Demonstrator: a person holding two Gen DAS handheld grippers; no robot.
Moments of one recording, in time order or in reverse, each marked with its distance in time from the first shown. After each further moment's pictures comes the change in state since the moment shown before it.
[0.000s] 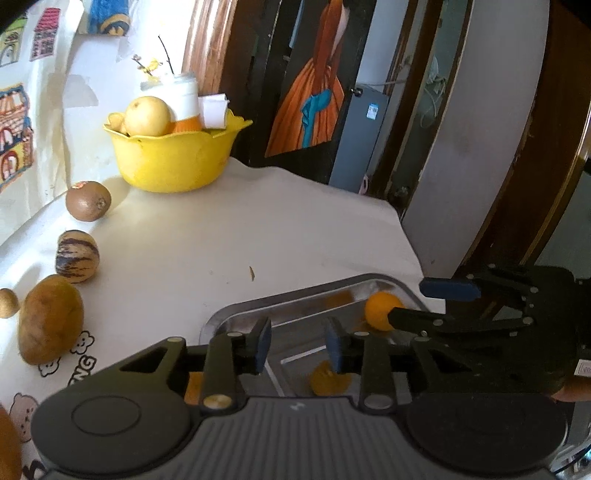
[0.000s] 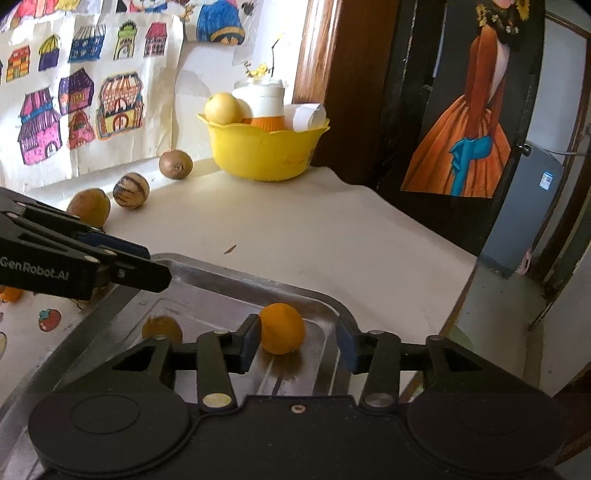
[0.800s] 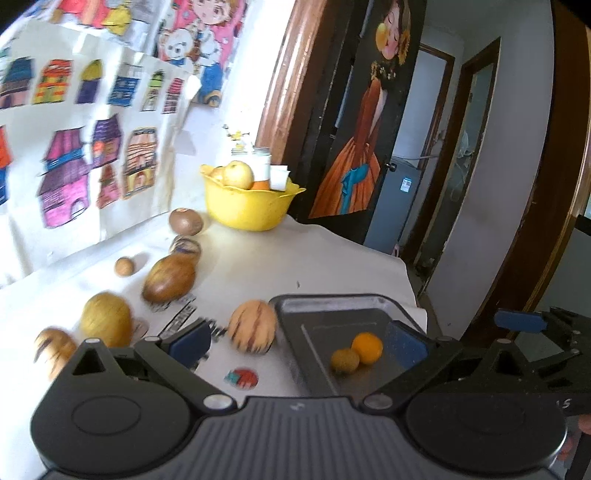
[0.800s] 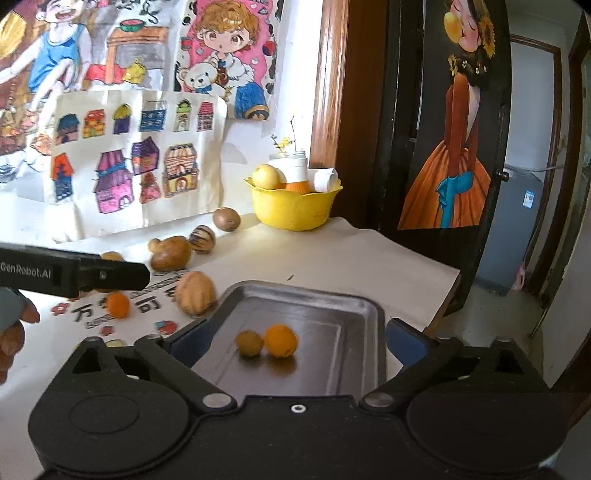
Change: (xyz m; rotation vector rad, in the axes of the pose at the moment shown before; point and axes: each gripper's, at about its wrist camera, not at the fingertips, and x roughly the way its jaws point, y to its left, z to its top) left arm -0.153 -0.002 -0.077 -0.119 -0.235 0.117; right arm -0.146 0.058 -0.039 0.073 -0.169 0.006
